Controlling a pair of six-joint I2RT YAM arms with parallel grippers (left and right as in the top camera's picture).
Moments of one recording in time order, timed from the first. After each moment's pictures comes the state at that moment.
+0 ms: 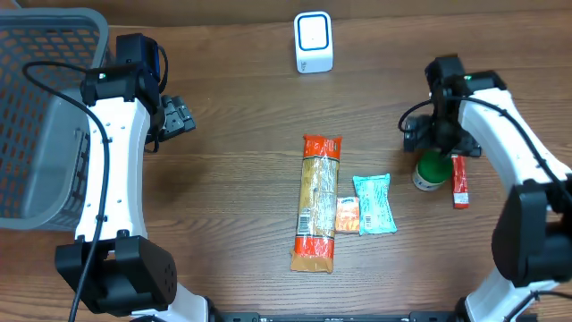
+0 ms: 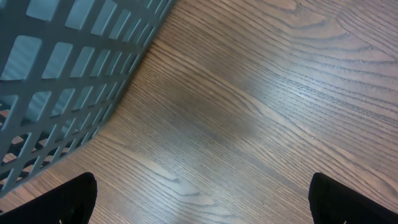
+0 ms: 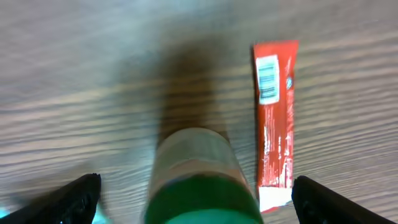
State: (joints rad) left arm 0.11 1.74 1.70 -1.32 -0.27 -0.41; right arm 0.13 1.87 1.49 -1.13 0.09 0.30
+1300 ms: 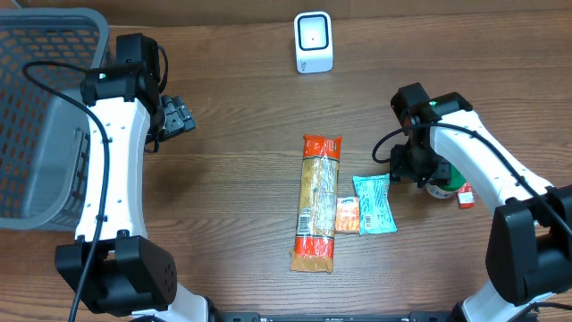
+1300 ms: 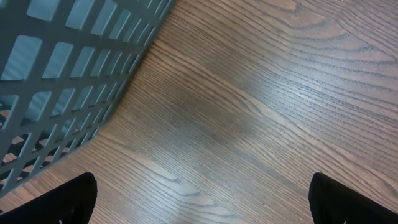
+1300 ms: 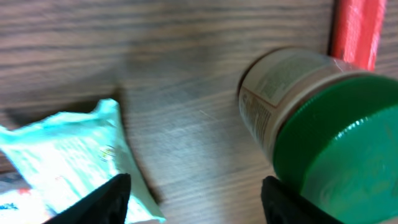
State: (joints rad) left arm 0.11 1.74 1.70 -1.32 -0.27 -0.41; right arm 0.29 1.81 1.32 -1.19 0.09 0.42
